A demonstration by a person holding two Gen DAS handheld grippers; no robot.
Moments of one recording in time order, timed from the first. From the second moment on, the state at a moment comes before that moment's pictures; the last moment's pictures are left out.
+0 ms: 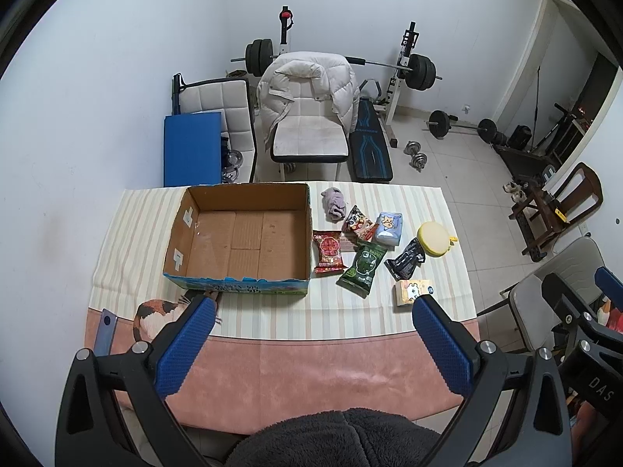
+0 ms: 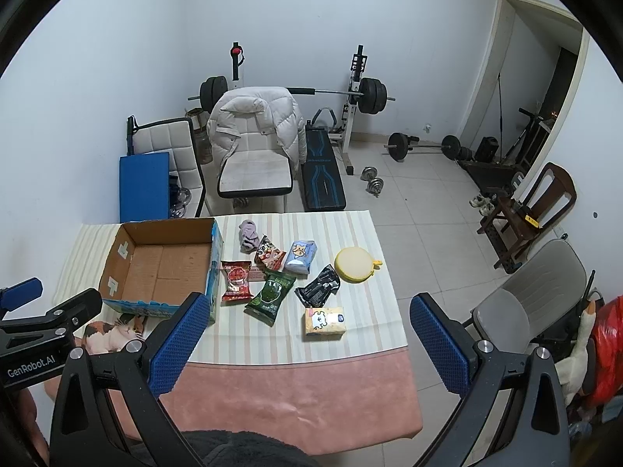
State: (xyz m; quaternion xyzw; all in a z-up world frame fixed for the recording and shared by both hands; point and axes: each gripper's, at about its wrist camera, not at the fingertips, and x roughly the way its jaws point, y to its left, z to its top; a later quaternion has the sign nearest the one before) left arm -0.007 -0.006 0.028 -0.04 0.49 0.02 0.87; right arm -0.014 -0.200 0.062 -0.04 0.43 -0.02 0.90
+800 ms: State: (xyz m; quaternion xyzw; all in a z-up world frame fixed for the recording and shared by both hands) left arm 0.148 -0.060 -0.129 0.08 0.57 -0.01 0.81; right arm 0.116 -0.317 -0.170 0.24 0.61 -0.10 0.75
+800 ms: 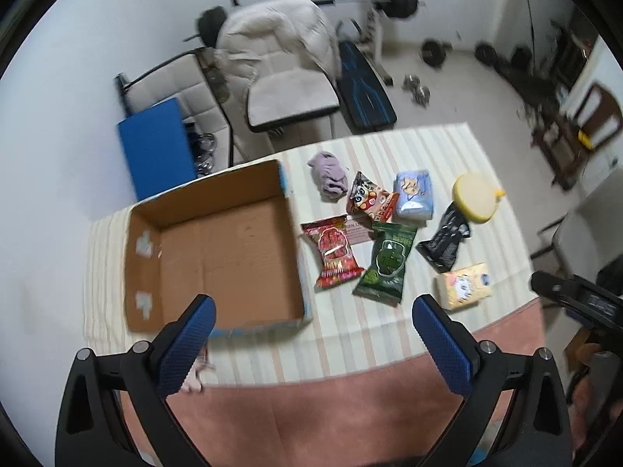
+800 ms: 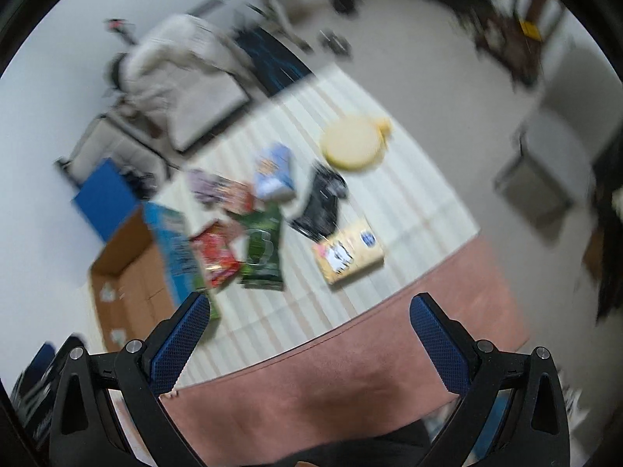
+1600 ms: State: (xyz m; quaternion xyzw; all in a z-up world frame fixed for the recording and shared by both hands) left arm 0.264 -0.141 -0.378 0.11 0.76 -0.10 0.64; right arm 0.184 -0.311 -0.422 0.10 0.78 -0.07 0.62
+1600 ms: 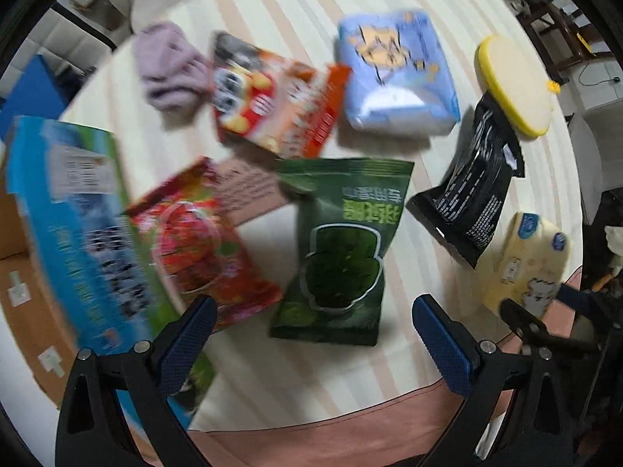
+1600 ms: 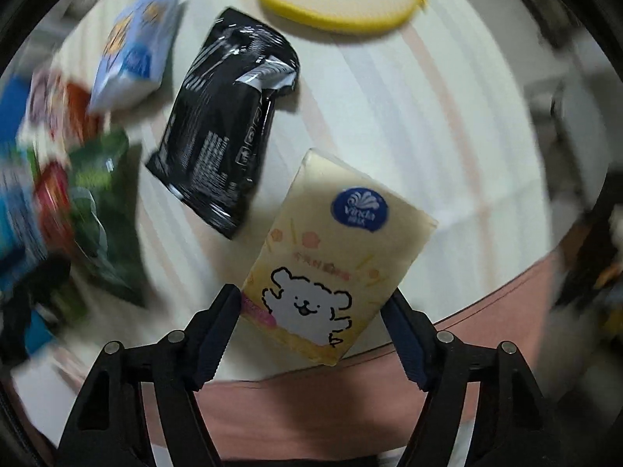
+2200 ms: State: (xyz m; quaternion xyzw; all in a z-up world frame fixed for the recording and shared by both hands) left arm 0.260 -0.176 -0.438 0.12 0.77 -0.07 0.62; right arm 0.153 -0.303 -0.444 0.15 0.76 -0.11 0.62
